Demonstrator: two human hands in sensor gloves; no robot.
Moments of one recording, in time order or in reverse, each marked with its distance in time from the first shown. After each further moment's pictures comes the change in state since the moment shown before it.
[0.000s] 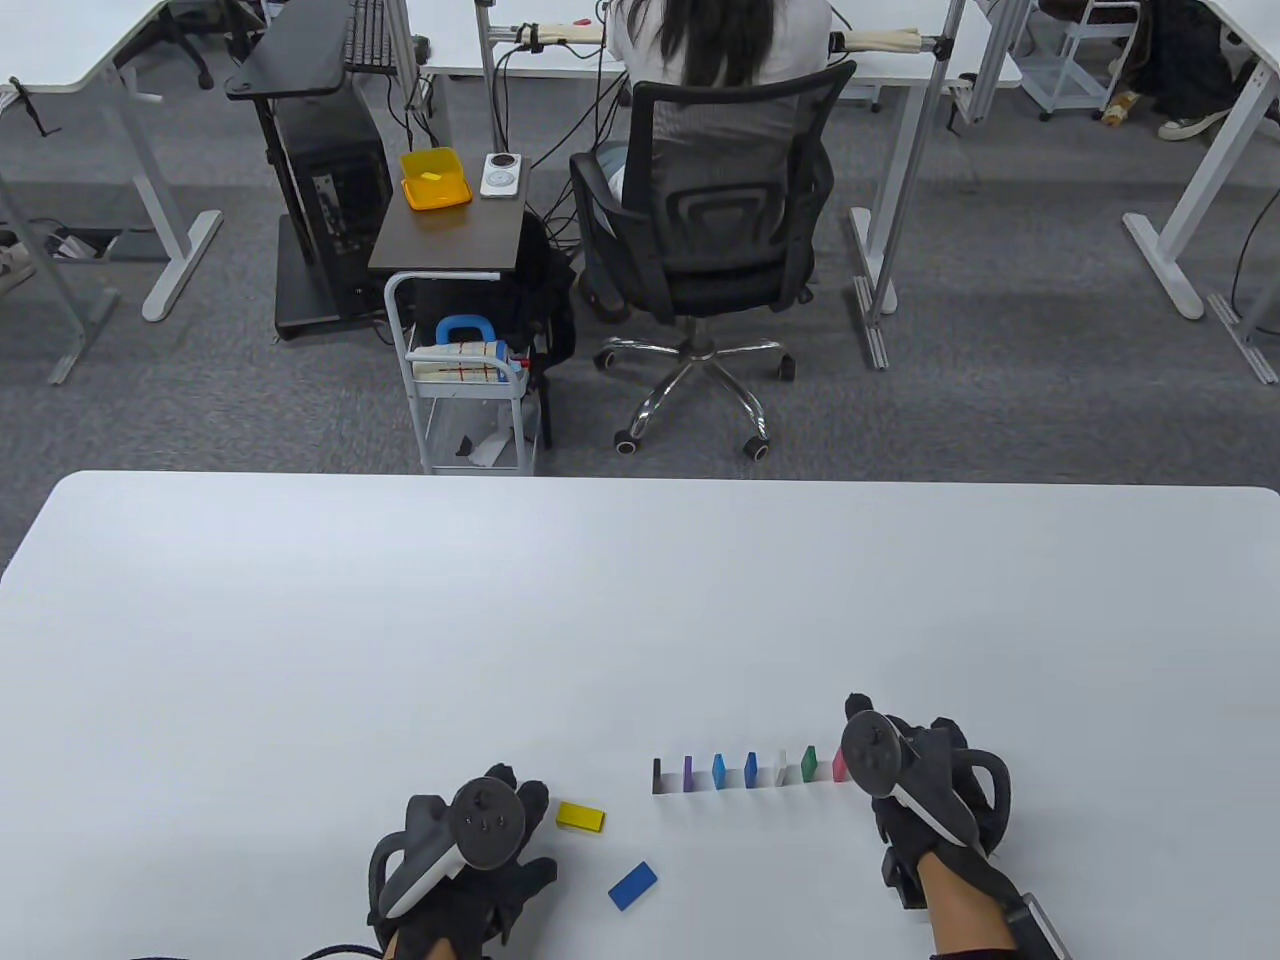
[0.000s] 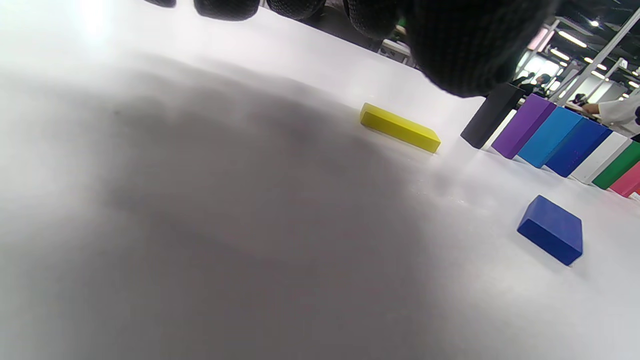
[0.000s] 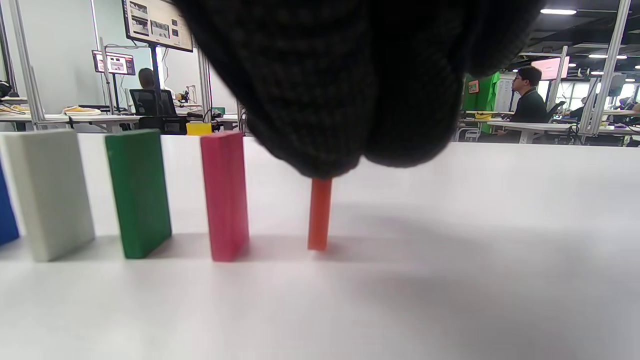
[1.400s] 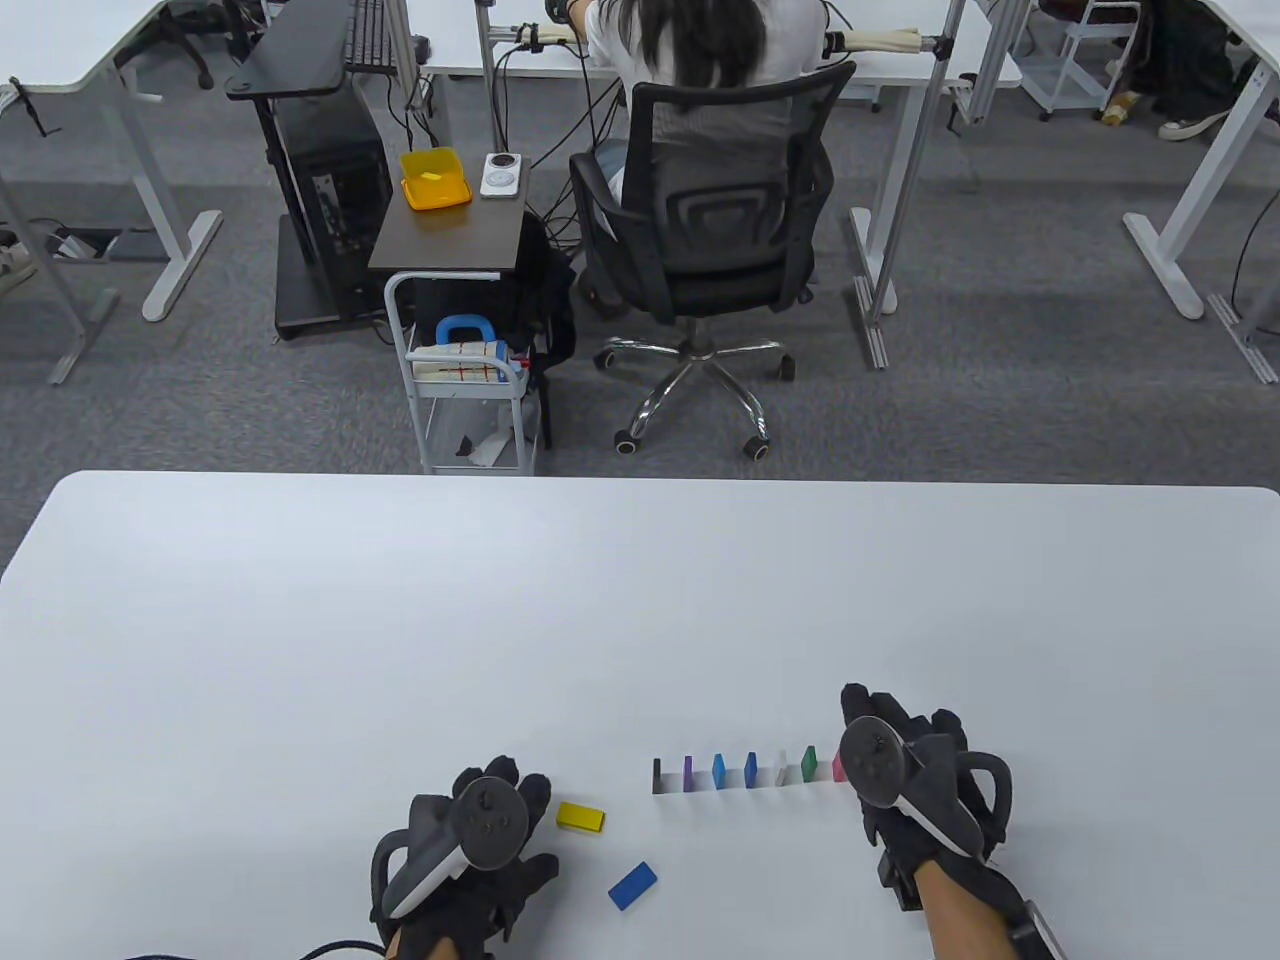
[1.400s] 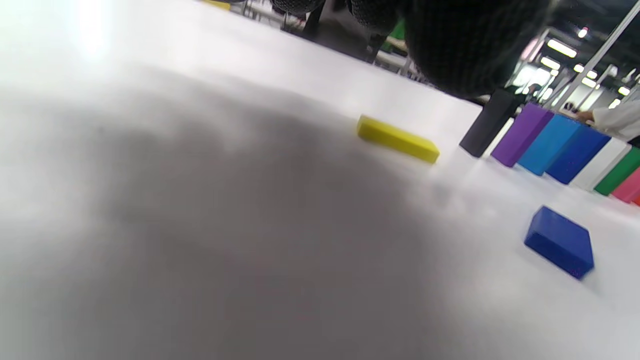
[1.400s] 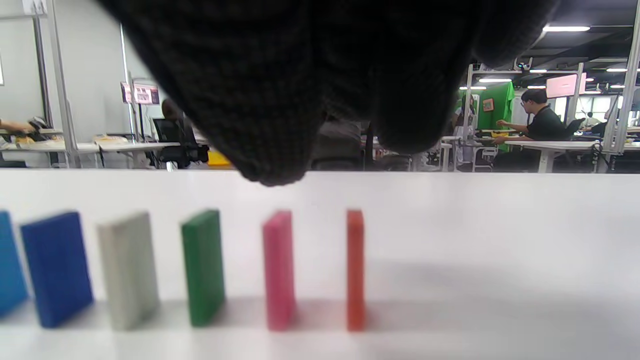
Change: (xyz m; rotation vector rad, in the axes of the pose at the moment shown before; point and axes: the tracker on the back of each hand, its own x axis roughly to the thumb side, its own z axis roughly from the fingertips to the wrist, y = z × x) left_hand 0.003 0.004 0.000 0.074 -0.018 -0.016; right_hand 0.010 -0.037 0.020 -0.091 -0.055 -0.061
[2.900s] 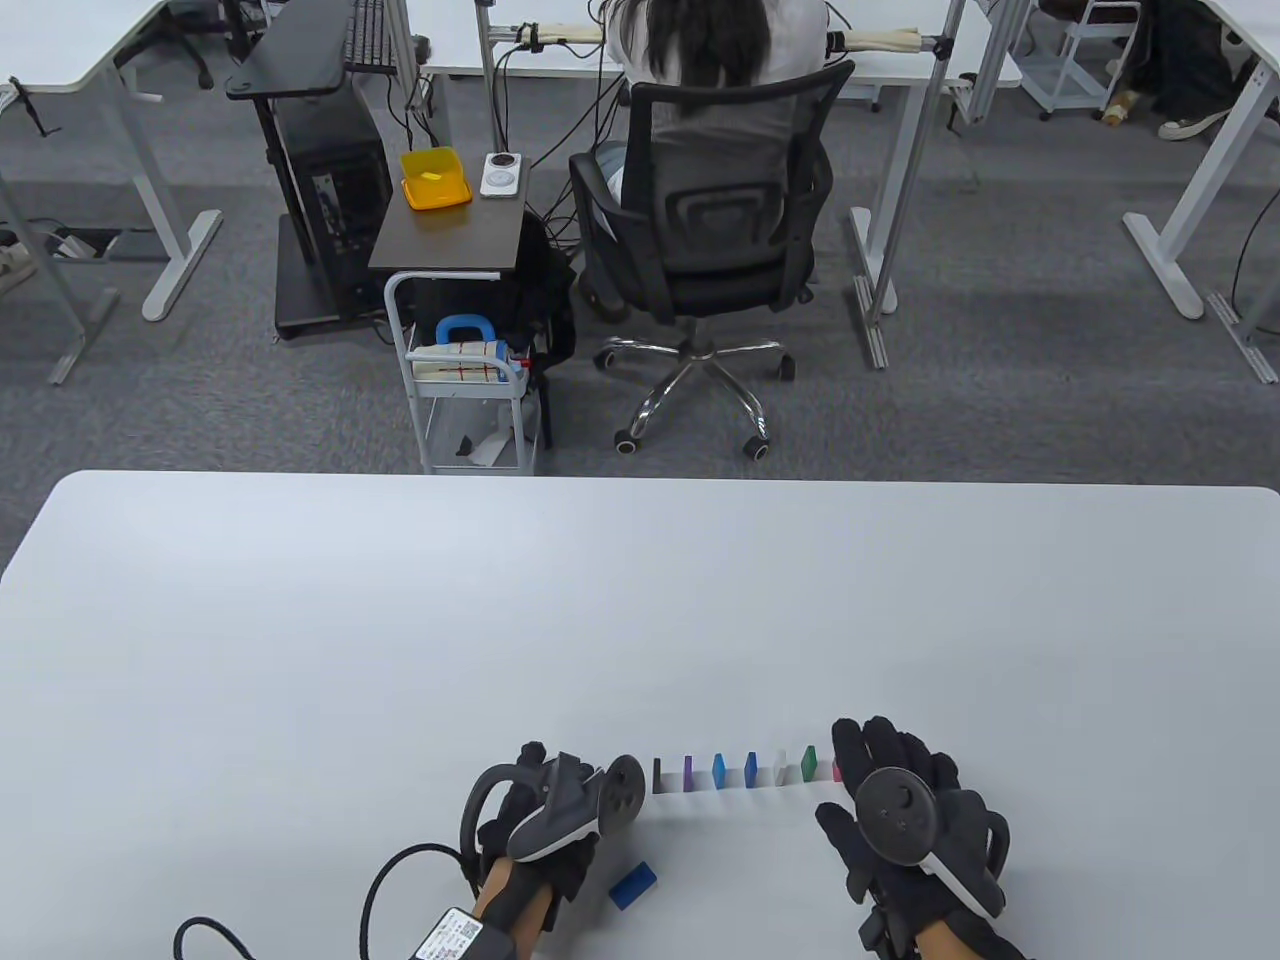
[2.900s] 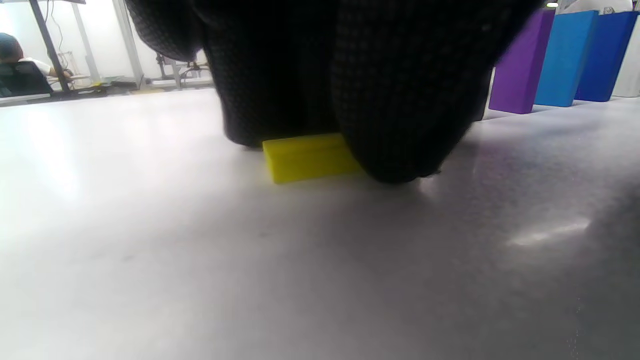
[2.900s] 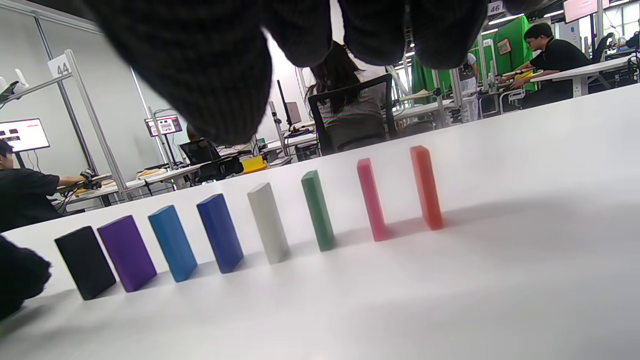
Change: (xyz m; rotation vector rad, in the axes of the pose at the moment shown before) left_hand 0.078 -0.016 -0.056 0.085 -0.114 -0.427; right_hand -0.003 0.015 0.037 0.068 -0.008 -0.235
